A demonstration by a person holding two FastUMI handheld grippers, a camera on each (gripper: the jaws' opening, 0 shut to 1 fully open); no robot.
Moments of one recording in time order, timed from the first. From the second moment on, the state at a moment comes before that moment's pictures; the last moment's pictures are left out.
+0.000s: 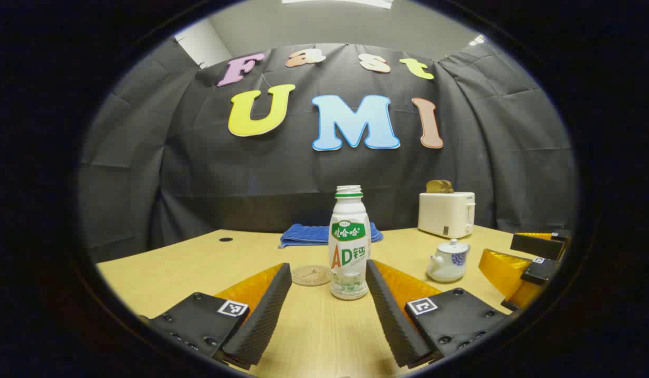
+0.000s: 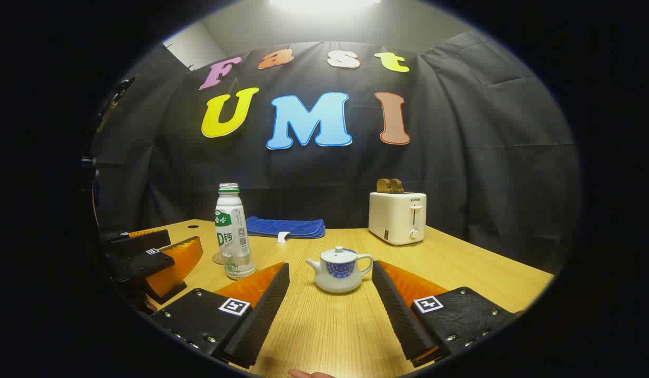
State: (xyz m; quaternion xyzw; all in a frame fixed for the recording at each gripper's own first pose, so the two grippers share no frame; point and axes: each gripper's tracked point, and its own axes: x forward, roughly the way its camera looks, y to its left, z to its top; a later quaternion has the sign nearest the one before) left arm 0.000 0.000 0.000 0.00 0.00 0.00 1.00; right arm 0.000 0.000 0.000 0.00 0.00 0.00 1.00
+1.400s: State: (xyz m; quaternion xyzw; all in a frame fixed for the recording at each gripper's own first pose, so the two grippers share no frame) left arm 0.040 -0.005 0.031 0.01 -0.01 -0.03 1.00; right arm 0.088 -0.015 0.022 0.00 0.00 -0.01 1.00
